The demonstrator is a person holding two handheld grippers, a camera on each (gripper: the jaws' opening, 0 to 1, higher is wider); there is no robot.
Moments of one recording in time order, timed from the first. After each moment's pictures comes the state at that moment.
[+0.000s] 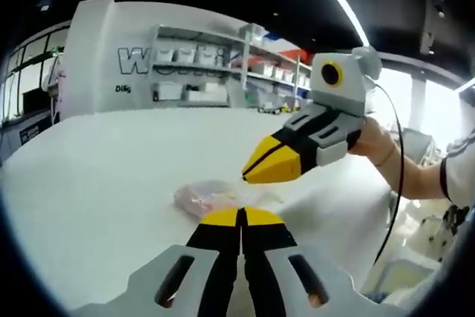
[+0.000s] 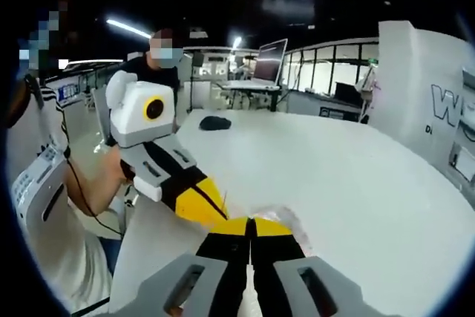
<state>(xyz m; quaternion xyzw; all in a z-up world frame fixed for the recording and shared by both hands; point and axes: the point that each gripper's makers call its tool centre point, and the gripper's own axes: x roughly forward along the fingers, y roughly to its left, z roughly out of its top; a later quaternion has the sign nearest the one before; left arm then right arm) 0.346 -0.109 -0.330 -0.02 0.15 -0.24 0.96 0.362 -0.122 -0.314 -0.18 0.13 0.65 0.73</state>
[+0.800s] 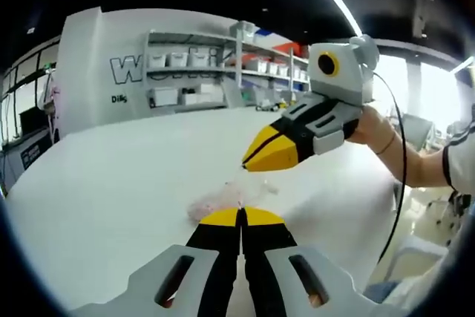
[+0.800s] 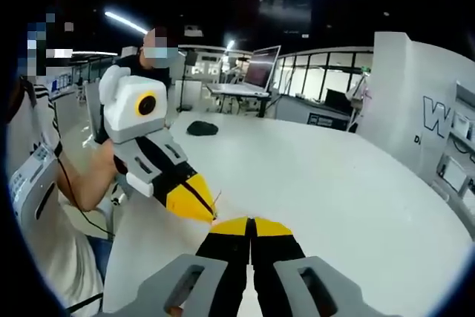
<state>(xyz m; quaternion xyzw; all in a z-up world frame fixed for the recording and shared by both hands) 0.353 -0.105 -0.310 0.03 0.14 -0.25 0.96 0.379 -0.127 -0.289 -0.20 0.10 0.62 0.75</state>
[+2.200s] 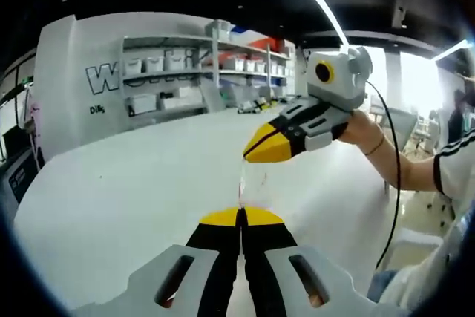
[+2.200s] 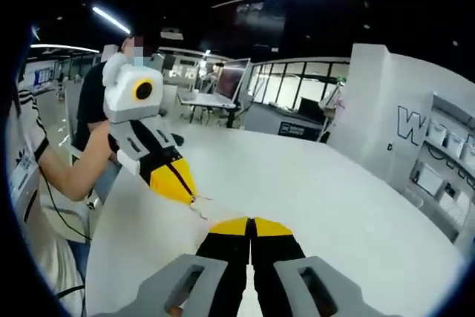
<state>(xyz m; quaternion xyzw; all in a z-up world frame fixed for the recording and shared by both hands) 0.387 -0.109 -0.262 0.06 0.14 -0.32 0.94 0.423 -0.153 -0.248 -0.20 0.07 0.56 0.80</state>
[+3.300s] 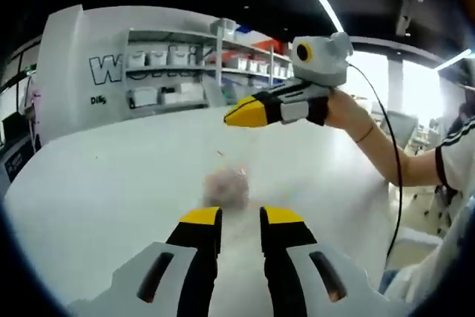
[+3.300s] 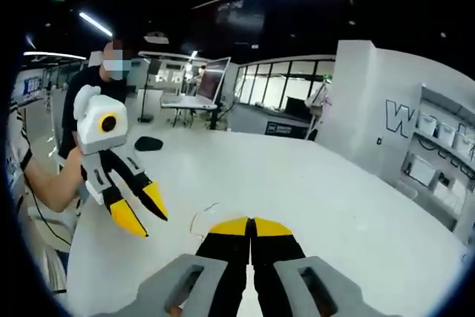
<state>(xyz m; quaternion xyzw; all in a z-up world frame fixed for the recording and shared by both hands) 0.386 -0.101 -0.309 0.03 0.15 -0.32 0.94 0.471 -0.143 -0.251 -0.18 0.07 0.53 0.83</state>
